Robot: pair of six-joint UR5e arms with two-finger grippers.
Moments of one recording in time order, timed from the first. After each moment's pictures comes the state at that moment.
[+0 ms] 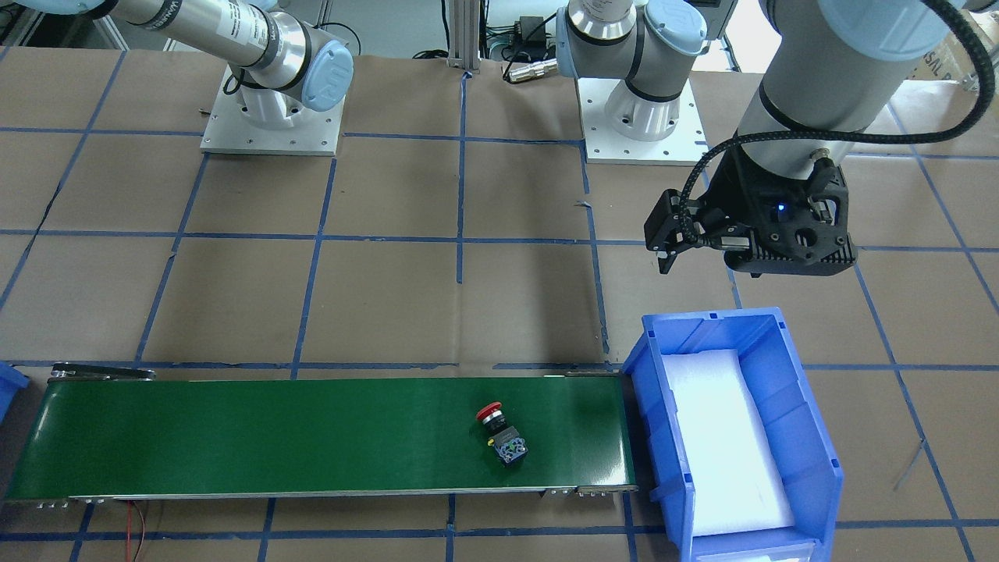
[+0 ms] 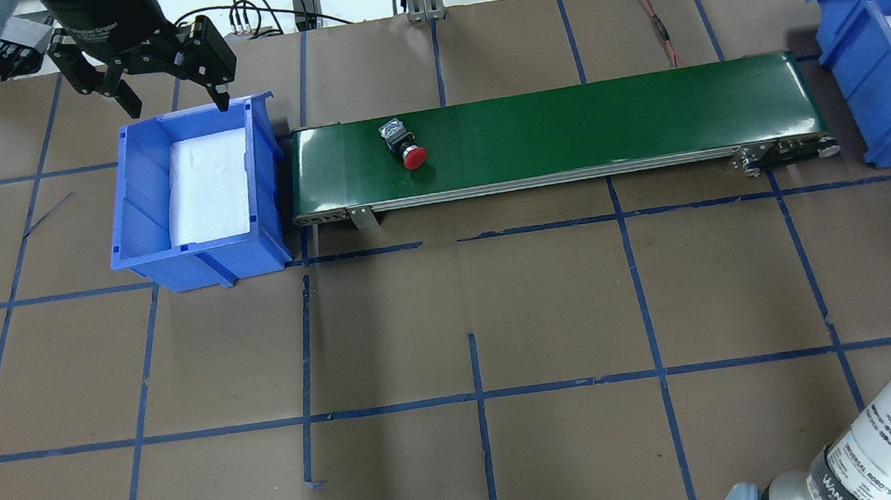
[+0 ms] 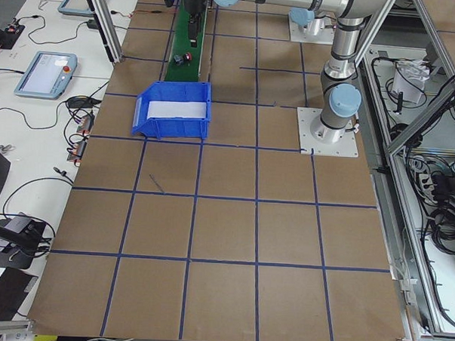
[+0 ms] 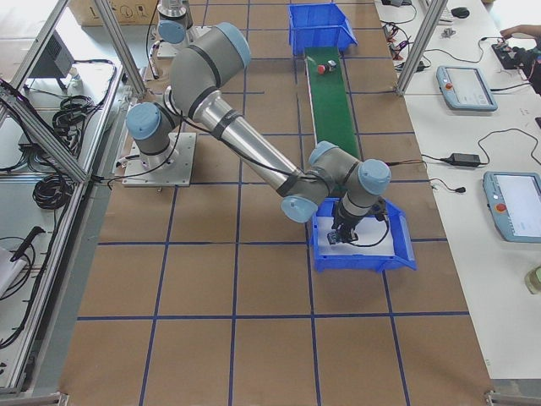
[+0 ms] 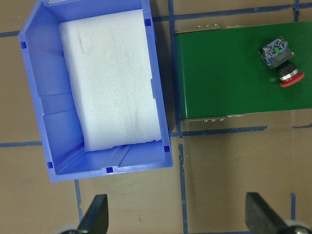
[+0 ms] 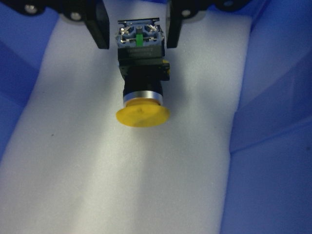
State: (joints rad) left arm -1.57 -1.77 -1.31 -1.61 1.62 0.06; right arm 0.92 -0.89 1.24 -1.89 -1.66 -0.86
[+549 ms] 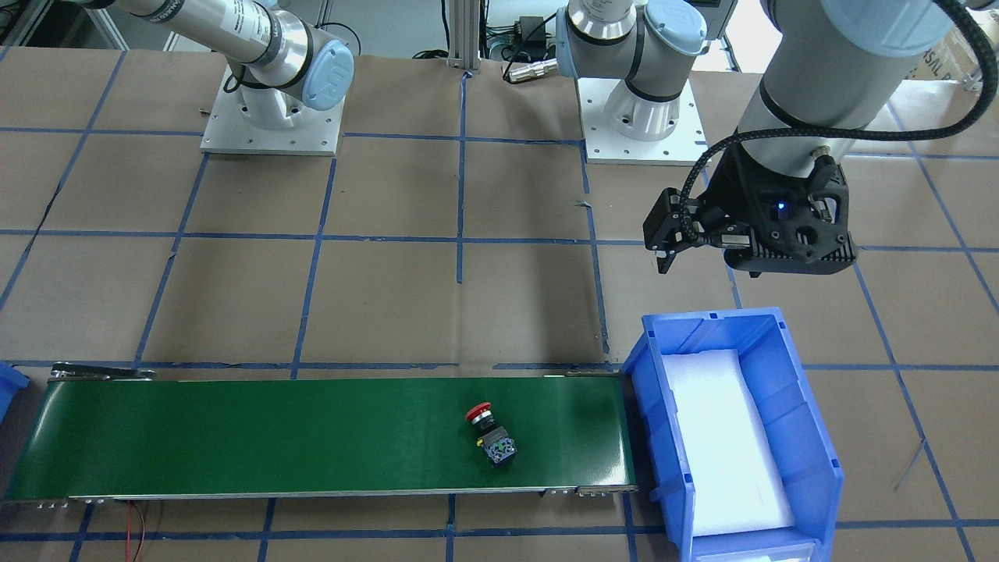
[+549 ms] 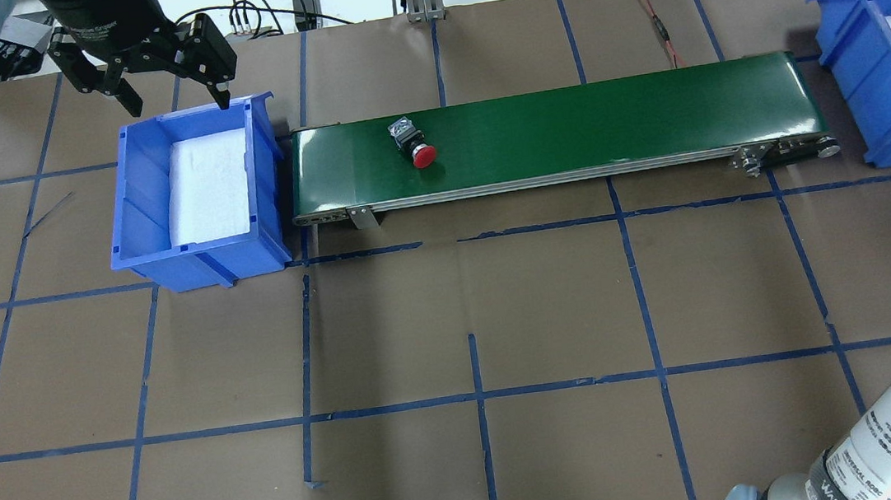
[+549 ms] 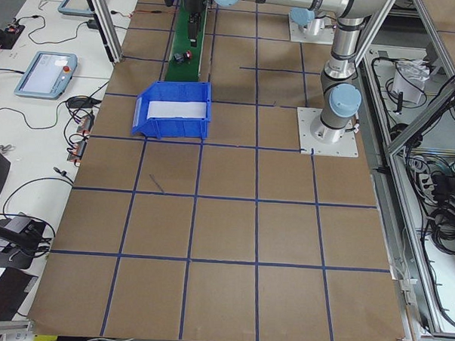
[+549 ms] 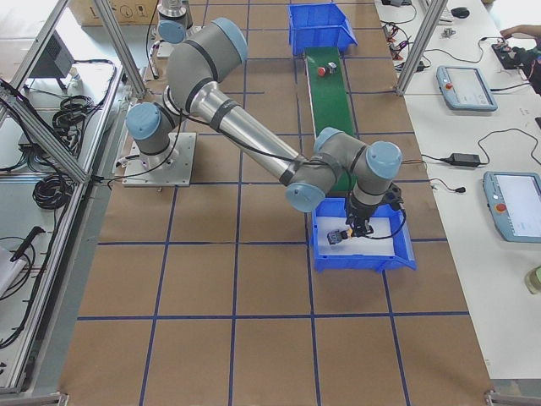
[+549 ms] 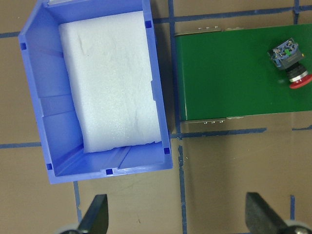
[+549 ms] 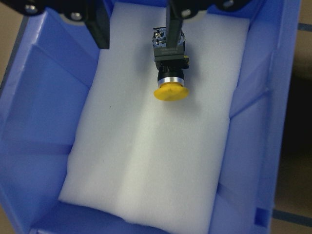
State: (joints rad) left arm -1.57 -1.77 -1.31 -1.61 1.61 0.06; right arm 0.94 -0.93 1.12 -1.86 -1.63 -0.87
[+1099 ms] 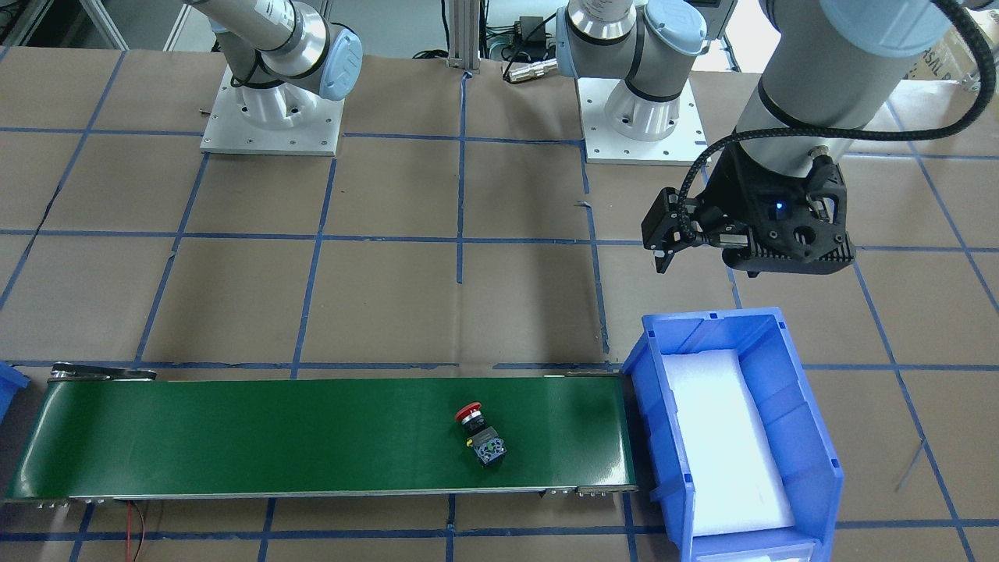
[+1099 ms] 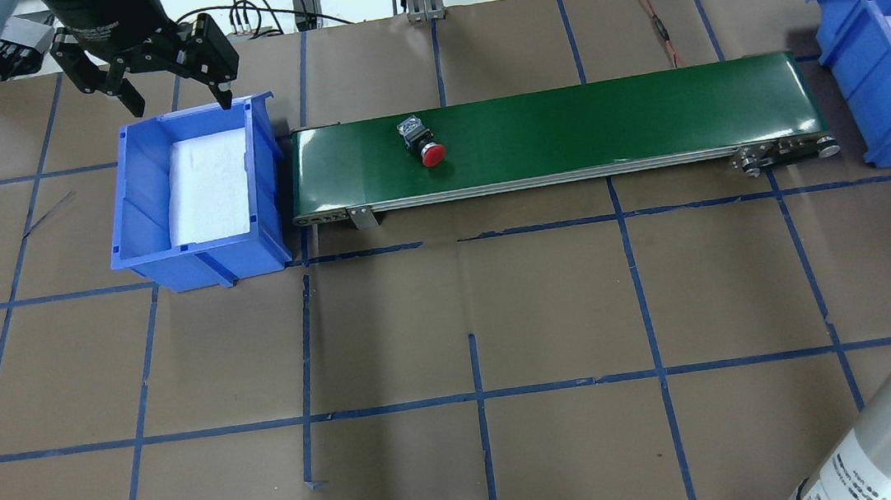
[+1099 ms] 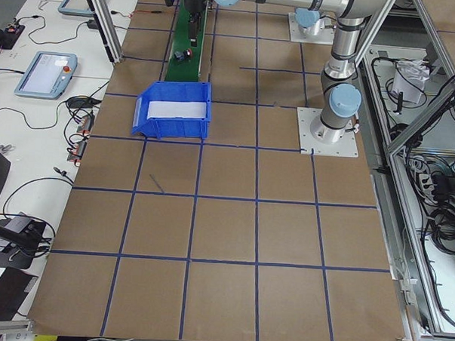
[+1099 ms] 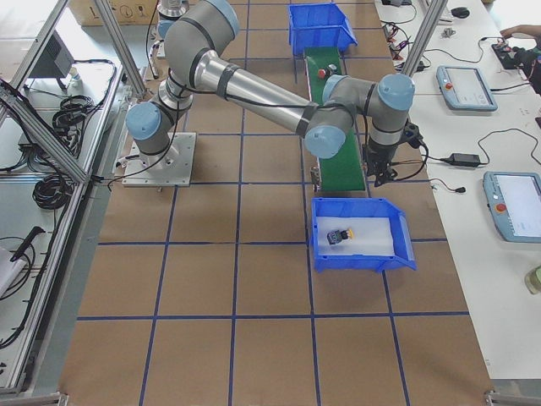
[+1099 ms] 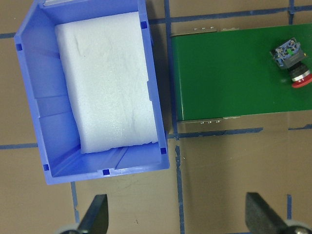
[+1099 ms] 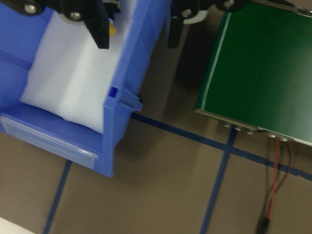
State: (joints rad) left arm -1.57 -1.77 -1.31 -1.61 1.61 0.06; right arm 1.14 -1.00 1.11 -1.84 -1.57 -0.78
